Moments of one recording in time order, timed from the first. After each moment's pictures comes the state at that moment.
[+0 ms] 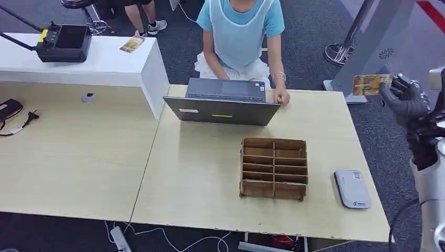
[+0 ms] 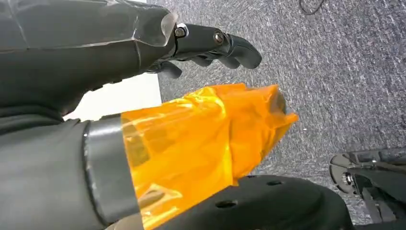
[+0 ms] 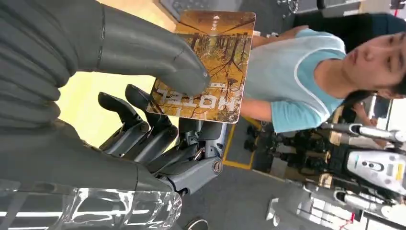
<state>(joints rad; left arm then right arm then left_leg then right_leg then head) -0.08 -0.21 1.00 -0.23 -1.37 0.26 0.10 -0.64 -0.47 -0.07 -1.06 -0.12 0.42 -0.11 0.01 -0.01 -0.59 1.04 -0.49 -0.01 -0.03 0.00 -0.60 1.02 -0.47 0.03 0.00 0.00</state>
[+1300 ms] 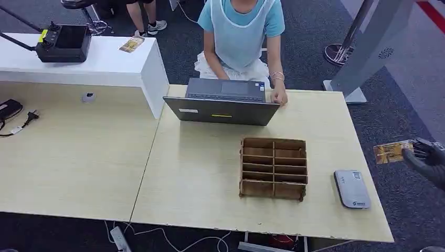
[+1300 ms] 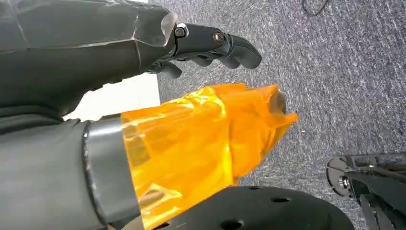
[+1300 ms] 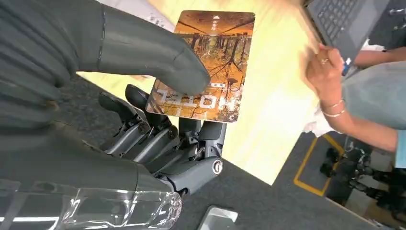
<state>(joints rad) -0.08 -0.20 1.02 -0.23 -1.36 0.27 0.08 -0.18 -0.75 -0.12 -1.20 -0.21 0.54 -0.15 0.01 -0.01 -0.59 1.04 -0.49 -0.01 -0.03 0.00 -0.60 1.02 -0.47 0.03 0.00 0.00</state>
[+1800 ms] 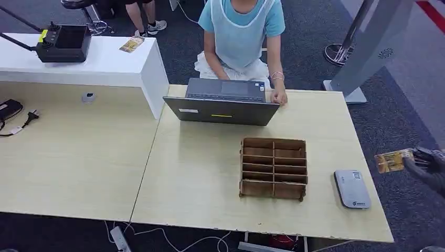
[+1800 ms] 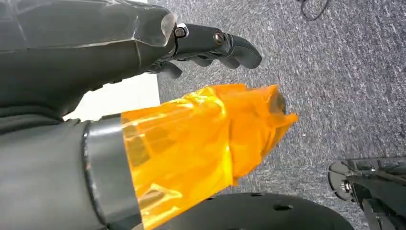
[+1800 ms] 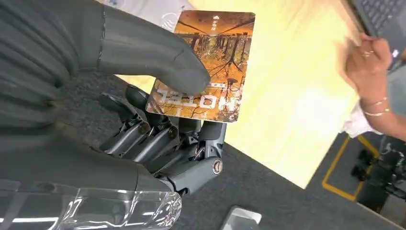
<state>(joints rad) -0.08 -0.20 1.02 -0.23 -1.38 0.27 0.08 -0.15 -0.76 -0.11 -1.17 -0.19 0.53 -0.14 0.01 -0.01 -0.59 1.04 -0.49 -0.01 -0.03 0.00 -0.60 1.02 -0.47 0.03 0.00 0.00</state>
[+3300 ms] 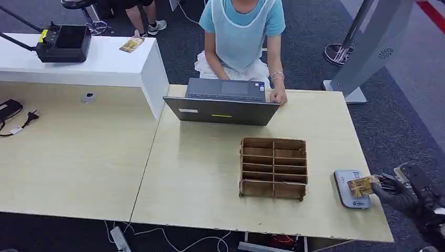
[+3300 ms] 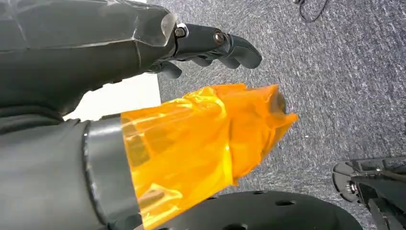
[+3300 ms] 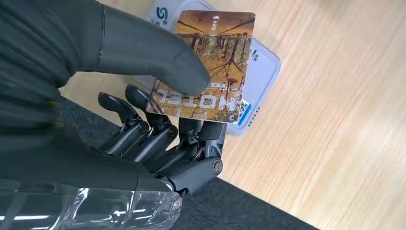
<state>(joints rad) -0.08 -0.20 1.01 -0.23 -1.40 0.26 0.09 -0.12 -0.64 0.00 -1.05 -0.08 0.47 -0.15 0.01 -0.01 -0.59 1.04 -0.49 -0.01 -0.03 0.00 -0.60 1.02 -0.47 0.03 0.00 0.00</state>
